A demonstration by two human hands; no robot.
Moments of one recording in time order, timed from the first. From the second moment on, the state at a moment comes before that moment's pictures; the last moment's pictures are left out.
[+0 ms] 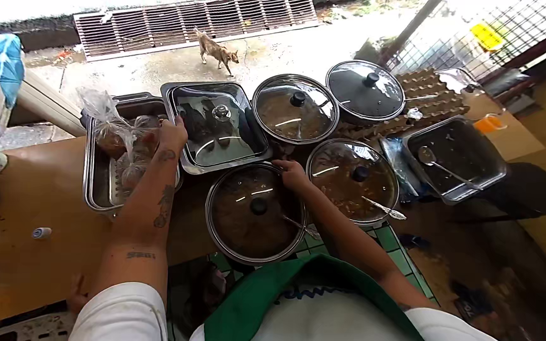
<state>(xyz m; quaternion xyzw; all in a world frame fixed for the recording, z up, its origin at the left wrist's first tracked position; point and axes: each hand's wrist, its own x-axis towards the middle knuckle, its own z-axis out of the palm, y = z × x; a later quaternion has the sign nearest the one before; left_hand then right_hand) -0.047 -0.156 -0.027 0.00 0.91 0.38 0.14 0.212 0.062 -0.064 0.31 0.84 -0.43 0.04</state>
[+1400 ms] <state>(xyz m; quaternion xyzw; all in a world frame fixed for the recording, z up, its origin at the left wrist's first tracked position) 0.004 -0.387 -0.100 -0.23 0.79 0.57 -0.04 0.153 0.056 -0.064 0.41 0.73 -0.55 -0.03</state>
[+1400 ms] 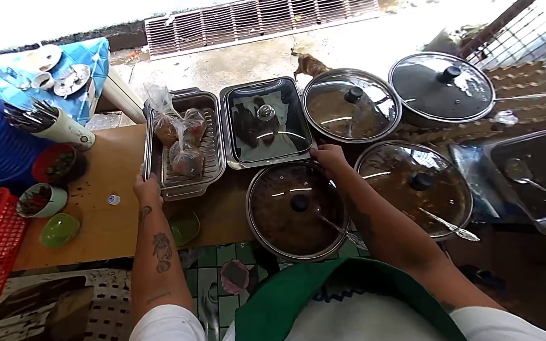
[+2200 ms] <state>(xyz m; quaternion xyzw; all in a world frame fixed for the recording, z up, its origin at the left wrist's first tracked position) 0.005 -0.243 0.002 0.11 0.93 0.33 -0.09 0.161 0.034 -0.047 0.33 0.89 -0.30 0.01</state>
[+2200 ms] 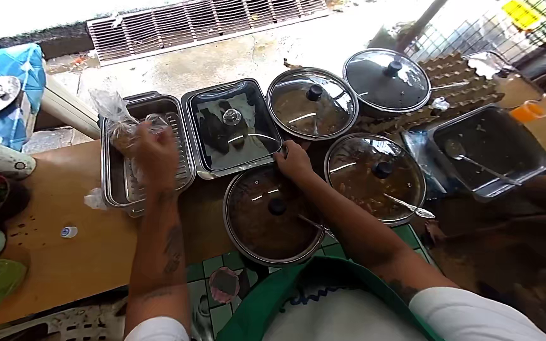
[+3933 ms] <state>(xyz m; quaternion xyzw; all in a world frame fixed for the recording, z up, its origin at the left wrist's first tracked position) 0.286 -0.213 -0.030 0.15 0.90 0.40 0.02 0.433 0.224 0.001 0.37 0.86 -0.31 -0.19</state>
